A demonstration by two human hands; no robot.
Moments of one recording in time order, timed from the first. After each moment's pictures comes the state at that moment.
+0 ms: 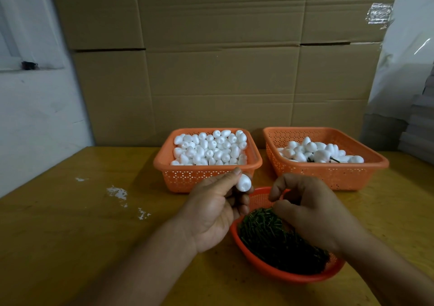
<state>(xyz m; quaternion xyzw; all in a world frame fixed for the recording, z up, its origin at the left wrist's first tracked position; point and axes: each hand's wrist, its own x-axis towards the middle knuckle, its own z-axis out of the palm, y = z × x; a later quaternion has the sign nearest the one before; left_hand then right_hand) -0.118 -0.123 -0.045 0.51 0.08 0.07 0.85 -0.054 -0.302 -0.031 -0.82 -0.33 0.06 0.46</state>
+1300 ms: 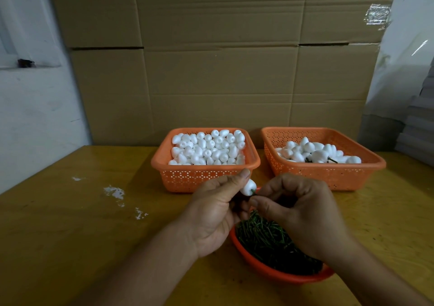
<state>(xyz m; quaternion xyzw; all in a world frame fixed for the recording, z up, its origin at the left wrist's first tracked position) -0.124 -0.132 -0.045 0.54 0.06 0.08 0.83 -0.065 -0.290 -0.043 -0.72 -0.43 -0.08 0.55</state>
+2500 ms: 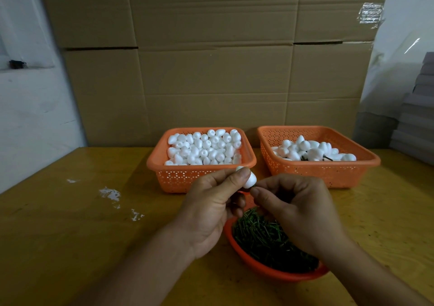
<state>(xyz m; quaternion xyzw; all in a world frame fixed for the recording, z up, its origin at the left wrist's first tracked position) -0.127 -0.134 -0.042 0.59 0.01 0.13 0.80 -0.061 -0.288 -0.047 -0.74 -0.37 -0.09 0.56</state>
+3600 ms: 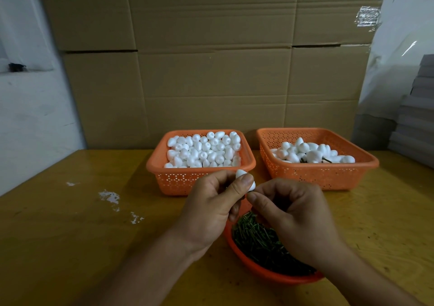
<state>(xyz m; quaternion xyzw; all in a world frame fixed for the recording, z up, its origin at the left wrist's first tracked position) -0.122 -0.125 -0.051 0.70 -0.07 0.20 0.69 -0.067 -0.287 -0.051 -0.71 -0.41 -0.11 0.56</state>
